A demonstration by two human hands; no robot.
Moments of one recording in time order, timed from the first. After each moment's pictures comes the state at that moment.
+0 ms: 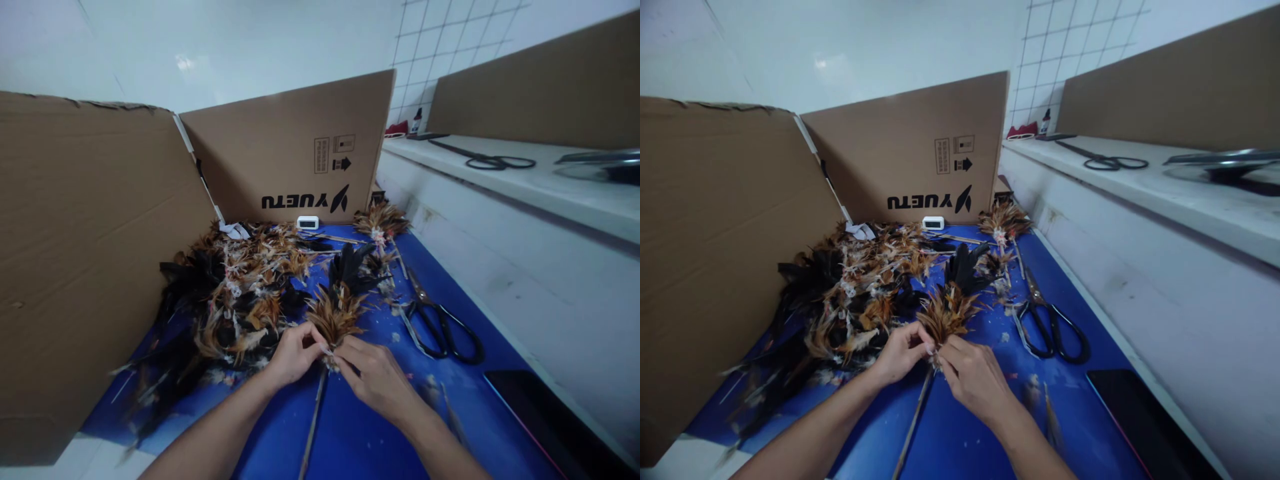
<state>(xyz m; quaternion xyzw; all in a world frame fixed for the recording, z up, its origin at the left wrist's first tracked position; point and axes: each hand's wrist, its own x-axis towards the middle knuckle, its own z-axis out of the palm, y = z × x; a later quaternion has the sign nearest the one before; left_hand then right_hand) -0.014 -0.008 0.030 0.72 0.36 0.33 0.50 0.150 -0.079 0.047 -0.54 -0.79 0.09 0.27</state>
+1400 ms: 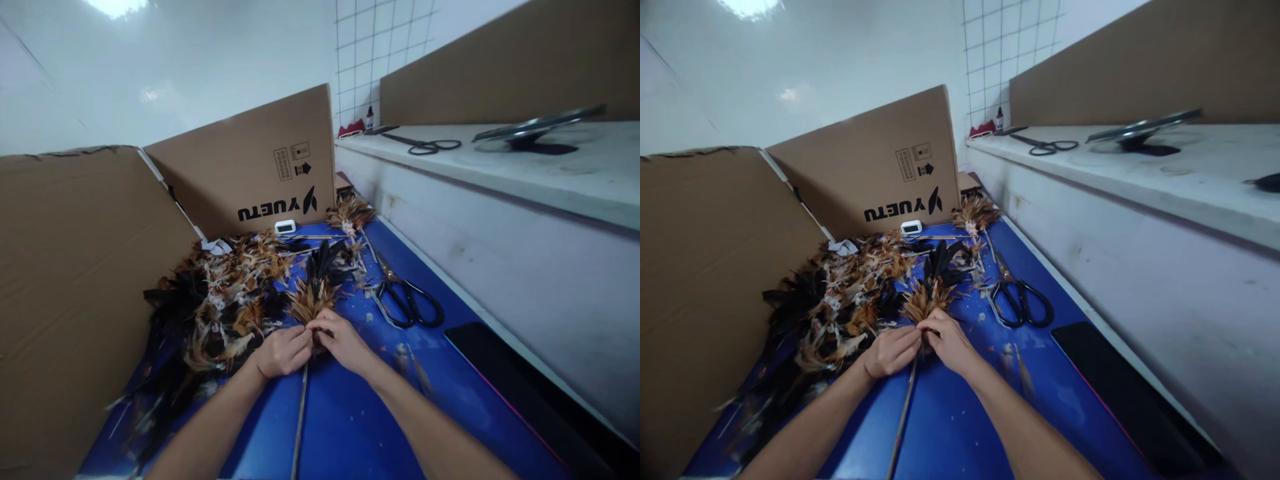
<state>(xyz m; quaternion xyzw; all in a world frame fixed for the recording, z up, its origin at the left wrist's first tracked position) -0.023 0.013 0.035 0.95 -0.03 0.26 -0.18 0.154 -0.054 0.026 -0.49 -0.66 0.30 0.49</state>
